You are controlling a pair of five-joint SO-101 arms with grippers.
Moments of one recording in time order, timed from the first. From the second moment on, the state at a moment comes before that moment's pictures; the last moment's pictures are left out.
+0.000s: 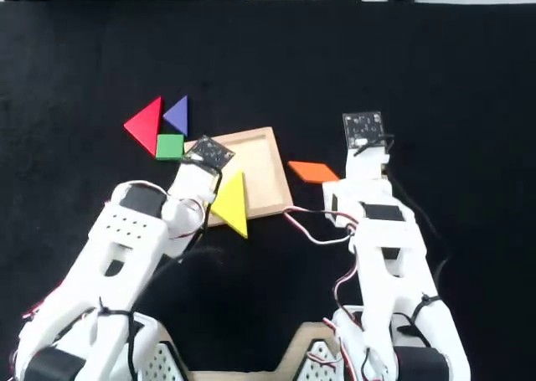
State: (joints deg) left arm 12.9 -31.3 51.7 69.0 -16.0; right arm 2.5 -30.7 67.4 28.6 8.0
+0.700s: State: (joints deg) left arm 8.4 -29.7 54.0 58.3 -16.0; right arm 2.5 -30.7 67.8 28.5 8.0
